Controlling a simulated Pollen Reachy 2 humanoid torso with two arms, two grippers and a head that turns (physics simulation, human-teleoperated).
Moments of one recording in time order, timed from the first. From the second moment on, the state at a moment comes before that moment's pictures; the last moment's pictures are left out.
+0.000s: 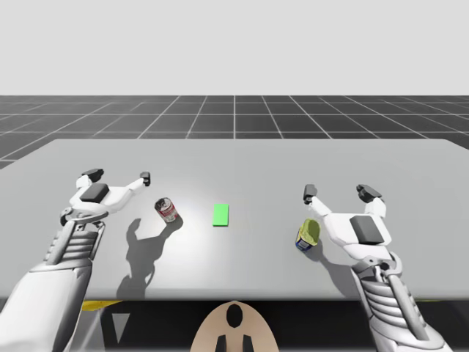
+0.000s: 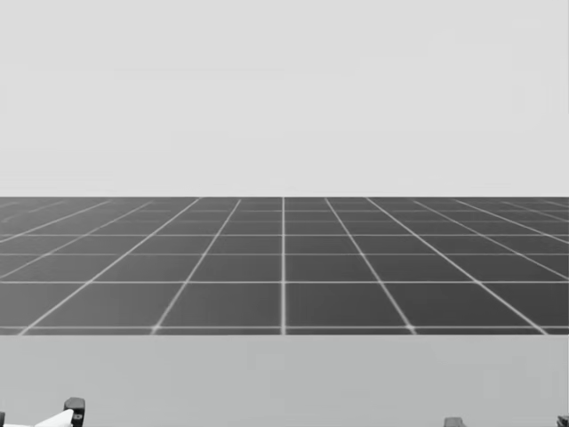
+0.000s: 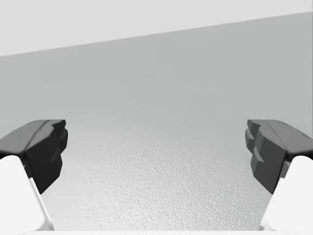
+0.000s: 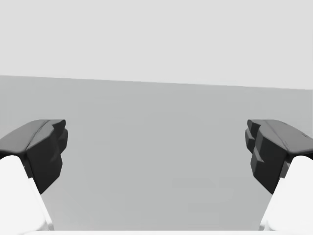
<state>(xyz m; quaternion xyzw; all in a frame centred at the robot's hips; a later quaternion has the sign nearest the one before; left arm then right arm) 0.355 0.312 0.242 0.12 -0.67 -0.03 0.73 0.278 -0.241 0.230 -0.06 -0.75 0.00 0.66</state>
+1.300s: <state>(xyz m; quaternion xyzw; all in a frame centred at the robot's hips) 0.356 0.306 0.239 0.12 -0.66 -0.05 0.74 0.278 -0.239 0.229 -0.05 -0.74 0.01 0.67</state>
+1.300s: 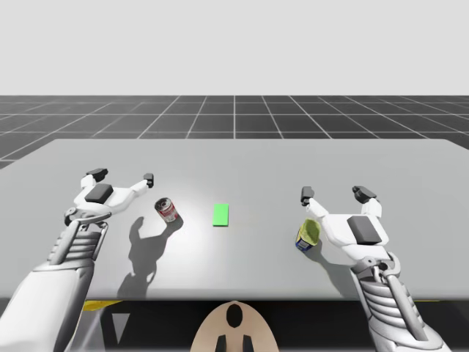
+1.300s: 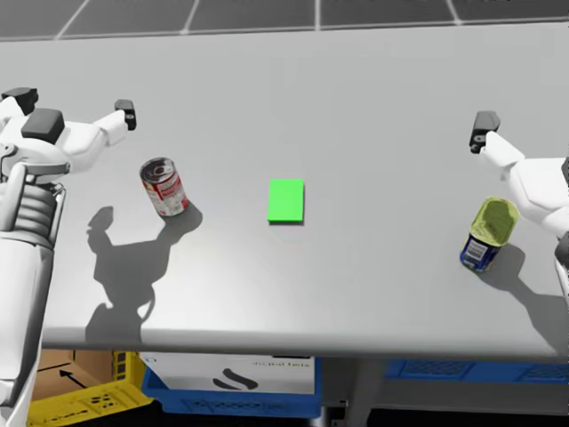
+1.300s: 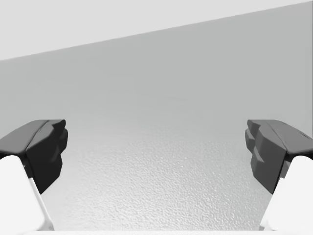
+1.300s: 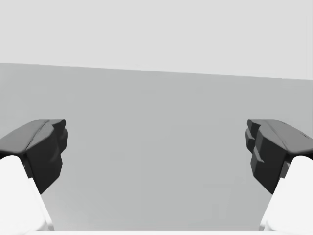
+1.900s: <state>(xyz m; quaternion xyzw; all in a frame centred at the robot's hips) 0.353 0.303 0.240 0.11 -0.66 -0.05 0.74 0.278 -0.239 0.230 -0.05 -0.74 0.01 0.67</state>
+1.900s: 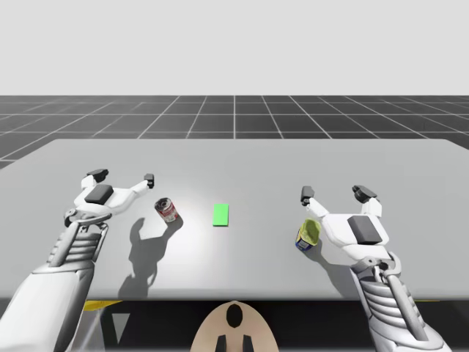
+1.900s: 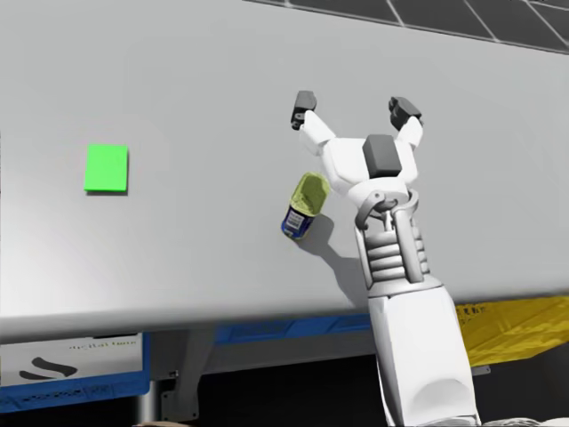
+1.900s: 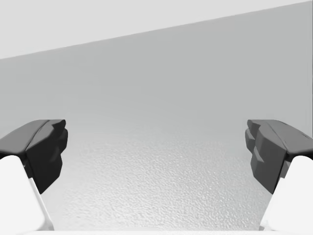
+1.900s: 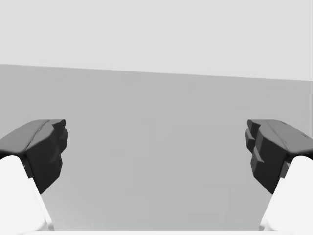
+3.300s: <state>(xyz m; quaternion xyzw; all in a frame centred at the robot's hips) 0.349 0.302 0.239 0.10 -0.67 -0.03 0.74 0.190 -0.197 0.143 -0.02 -0.65 -0.03 0.76</state>
